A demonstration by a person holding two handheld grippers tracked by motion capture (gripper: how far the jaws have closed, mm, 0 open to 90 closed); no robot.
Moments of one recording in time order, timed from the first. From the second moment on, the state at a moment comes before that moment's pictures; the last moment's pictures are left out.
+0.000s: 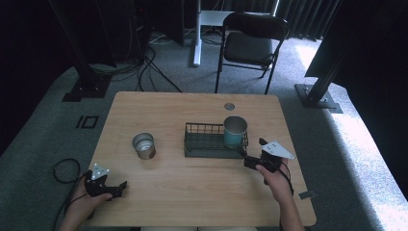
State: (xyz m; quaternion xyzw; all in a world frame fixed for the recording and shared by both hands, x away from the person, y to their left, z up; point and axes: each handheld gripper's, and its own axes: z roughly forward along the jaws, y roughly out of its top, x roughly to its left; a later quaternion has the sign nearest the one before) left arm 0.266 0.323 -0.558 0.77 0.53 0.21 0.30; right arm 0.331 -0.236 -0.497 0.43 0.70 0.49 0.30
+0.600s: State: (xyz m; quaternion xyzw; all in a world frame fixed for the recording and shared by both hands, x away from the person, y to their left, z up) left arm 0.266 0.323 -0.558 0.77 0.53 0.21 0.30; right arm 0.313 -0.261 -0.521 0.45 0.70 0.48 0.27
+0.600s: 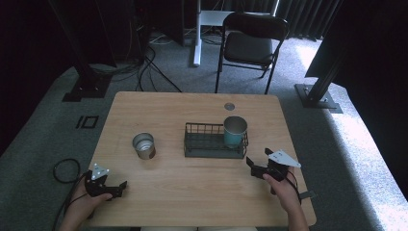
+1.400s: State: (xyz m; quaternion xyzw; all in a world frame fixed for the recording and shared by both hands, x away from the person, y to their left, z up) left arm 0.266 0.323 -0.558 0.77 0.53 0.21 0.30; right arm 0.291 -0.294 -0.550 0.45 0.74 0.43 0.25
